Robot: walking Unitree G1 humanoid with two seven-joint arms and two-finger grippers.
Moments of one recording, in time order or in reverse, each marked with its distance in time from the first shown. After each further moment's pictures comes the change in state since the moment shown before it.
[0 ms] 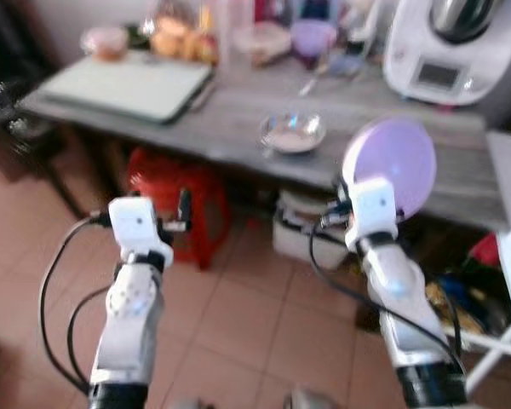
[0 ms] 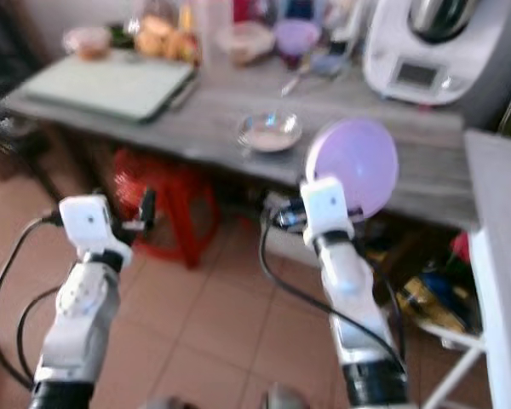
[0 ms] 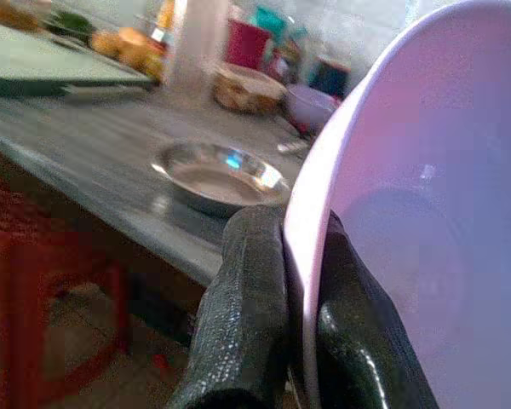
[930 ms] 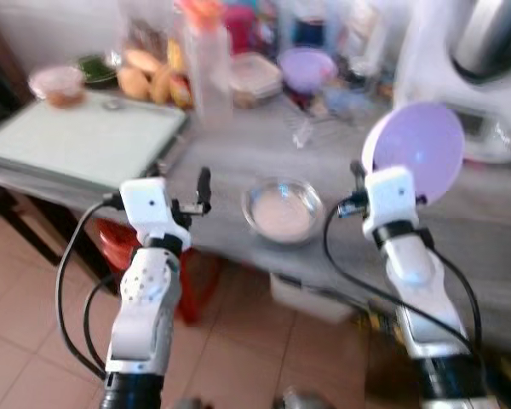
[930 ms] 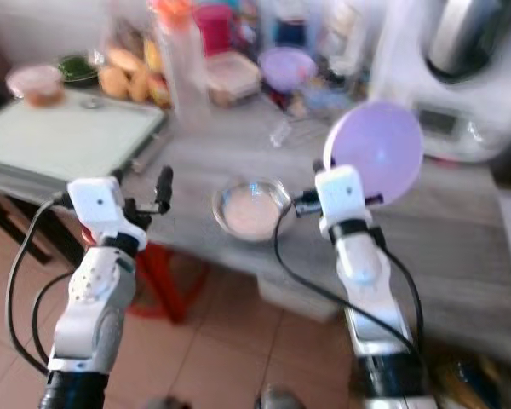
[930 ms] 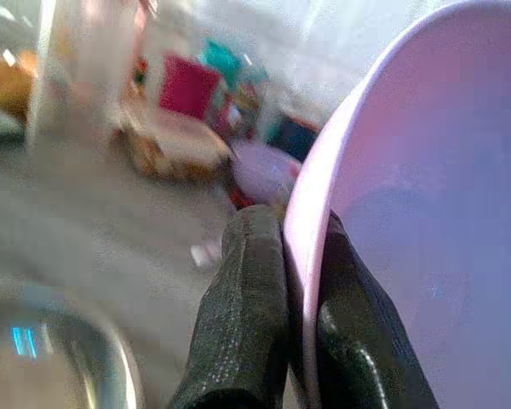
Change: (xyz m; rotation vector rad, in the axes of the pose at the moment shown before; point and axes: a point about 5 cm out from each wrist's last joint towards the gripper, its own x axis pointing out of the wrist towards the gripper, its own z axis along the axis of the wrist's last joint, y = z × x) left arm 0.010 -0.019 0.027 -0.085 -0.061 -0.038; right arm 0.012 -0.015 0.025 -0.076 -0.104 -0.028
